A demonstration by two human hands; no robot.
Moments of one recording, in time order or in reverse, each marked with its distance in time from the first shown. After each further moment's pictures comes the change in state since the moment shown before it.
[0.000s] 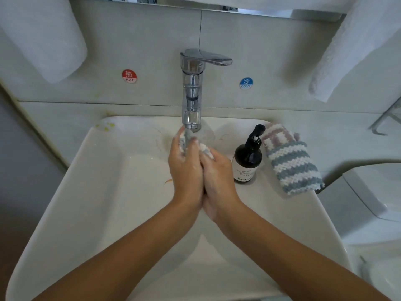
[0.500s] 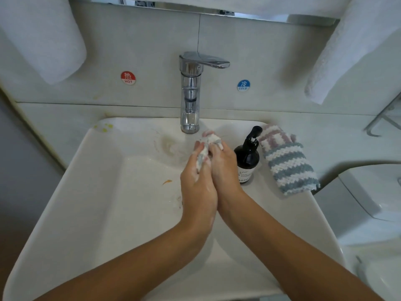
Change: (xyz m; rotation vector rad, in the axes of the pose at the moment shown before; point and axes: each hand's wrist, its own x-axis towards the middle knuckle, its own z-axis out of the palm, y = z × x) left_hand -0.044 0.005 0.005 0.044 -0.080 -0.020; right_hand 0.010 -0.021 -0.005 -0.185 0.117 -0.123
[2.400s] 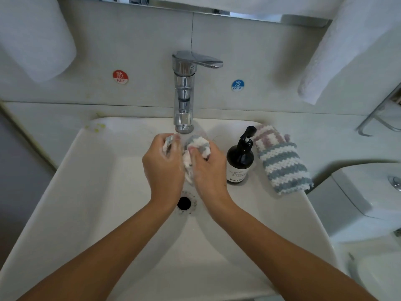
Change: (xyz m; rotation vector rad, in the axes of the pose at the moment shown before) left_hand 0.061 -0.011 -0.034 0.378 0.201 0.419; right_hand 0.000 0.019 0.004 -0.209 -0.003 -0.195
